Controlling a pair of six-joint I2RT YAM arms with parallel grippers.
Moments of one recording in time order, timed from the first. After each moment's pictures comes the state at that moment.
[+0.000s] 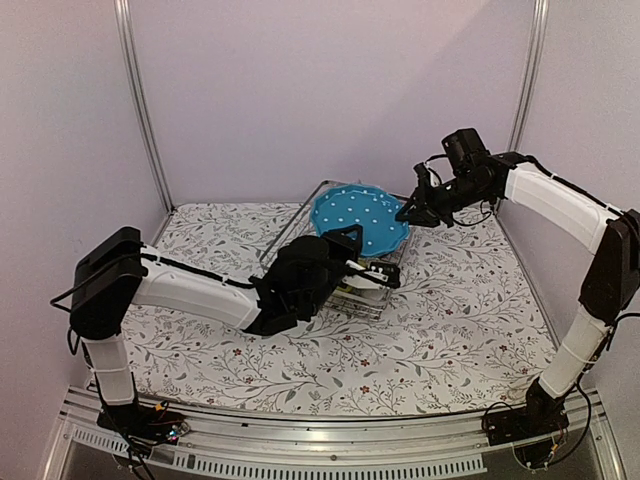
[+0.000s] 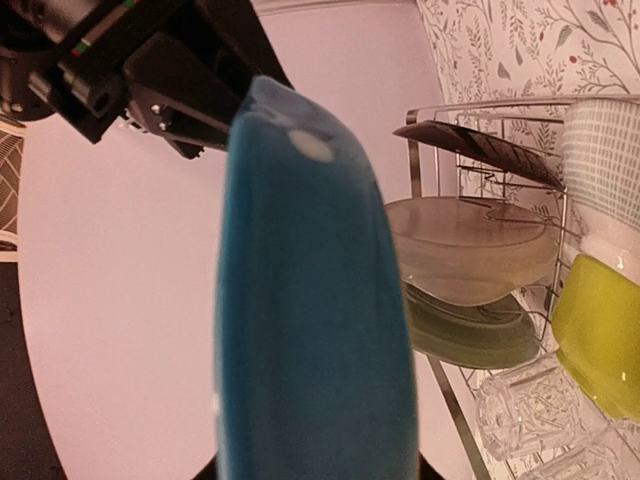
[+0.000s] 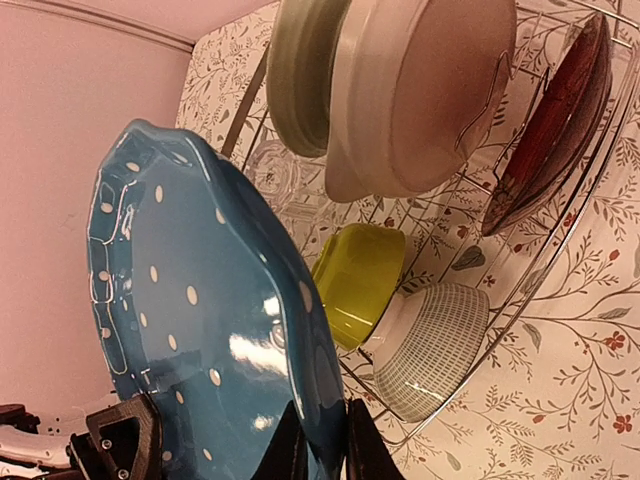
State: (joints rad) left arm -1.12 1.91 1.15 0.75 -0.64 1.66; right arm 0.44 1.70 1.60 -0.75 -0.50 0.55
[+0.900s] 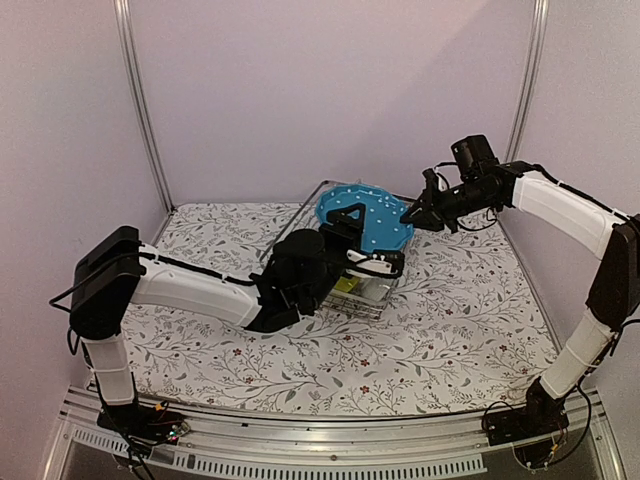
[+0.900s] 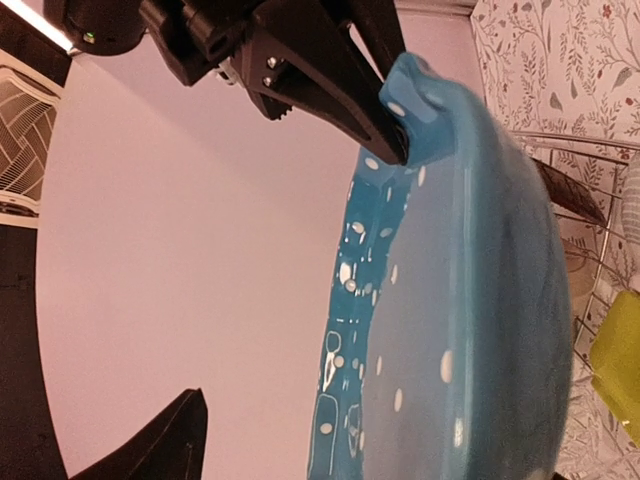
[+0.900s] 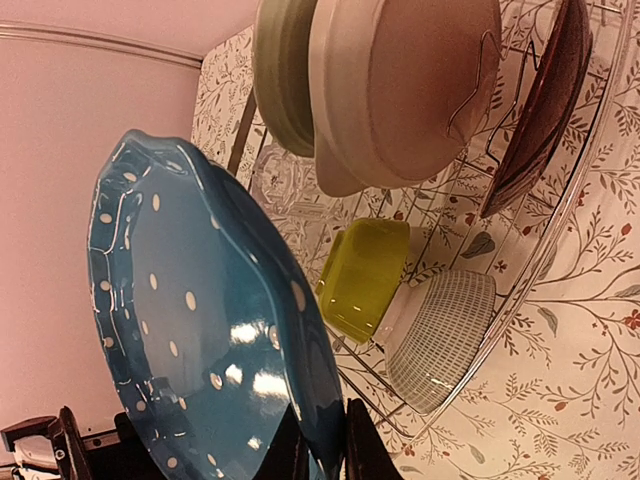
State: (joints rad) left arm -1.12 1.91 1.17 0.83 -0.64 1.63; right arm 0.40 1.65 1.49 -0.66 -0.55 0.66
